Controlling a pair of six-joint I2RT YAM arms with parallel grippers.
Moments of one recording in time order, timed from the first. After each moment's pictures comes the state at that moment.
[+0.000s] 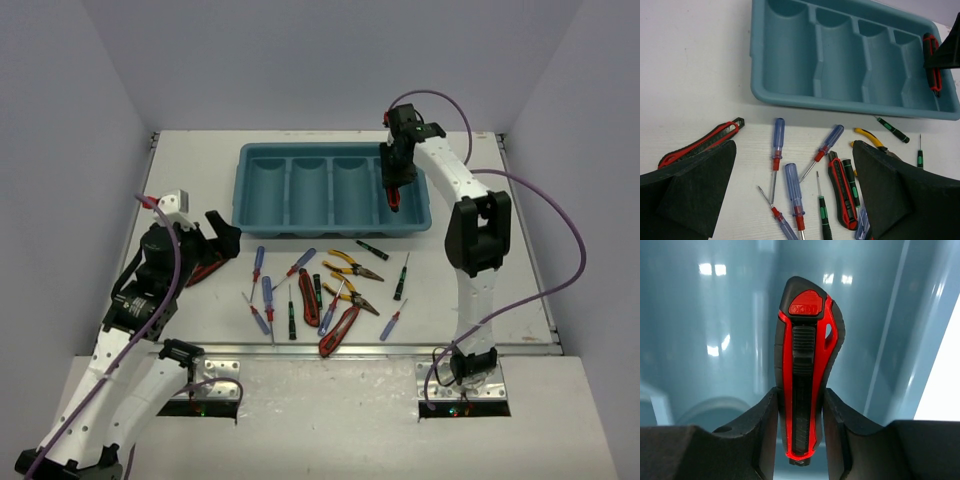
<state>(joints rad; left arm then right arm) -0.27 0.61 0.74 -0.52 -0.15 -0.43 0.25 2.16 1.95 -0.87 0.08 0.16</state>
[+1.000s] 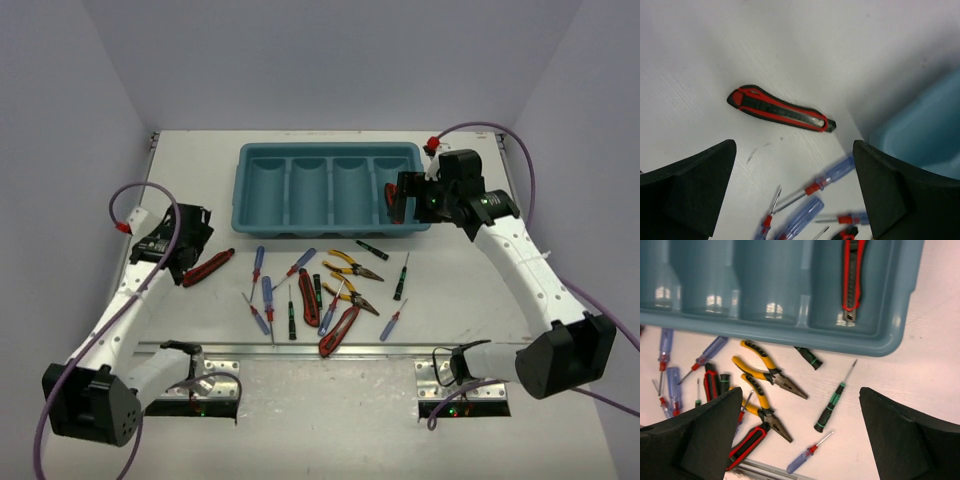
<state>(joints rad) -0.16 0.97 0.82 -0.82 -0.58 -1.11 0.25 1.30 1.19 -0.67 -0.07 0.25</state>
